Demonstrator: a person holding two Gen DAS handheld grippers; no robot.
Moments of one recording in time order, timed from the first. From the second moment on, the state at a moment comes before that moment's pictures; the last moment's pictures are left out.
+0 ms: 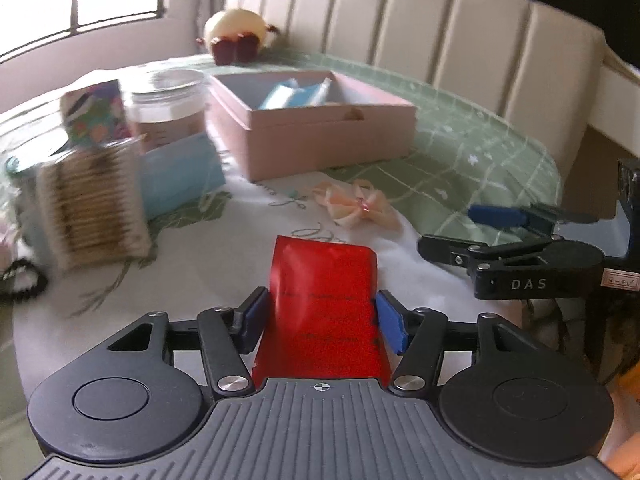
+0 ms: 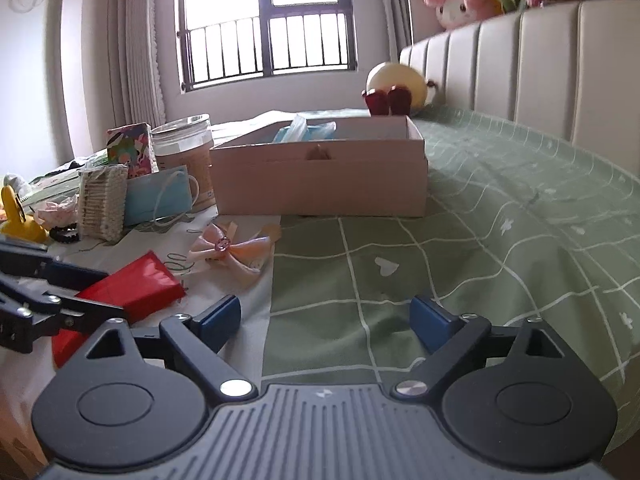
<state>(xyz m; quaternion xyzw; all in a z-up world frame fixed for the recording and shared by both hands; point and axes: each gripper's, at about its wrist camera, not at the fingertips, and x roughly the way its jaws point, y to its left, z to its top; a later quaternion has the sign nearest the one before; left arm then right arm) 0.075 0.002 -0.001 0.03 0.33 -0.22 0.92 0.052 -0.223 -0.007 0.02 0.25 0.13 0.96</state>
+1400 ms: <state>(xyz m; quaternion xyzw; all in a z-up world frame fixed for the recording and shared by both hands) 0.057 0.034 -0.017 -0.03 0.27 -0.16 0.95 0.036 -0.197 0.033 -0.03 0.25 0.13 0.96</state>
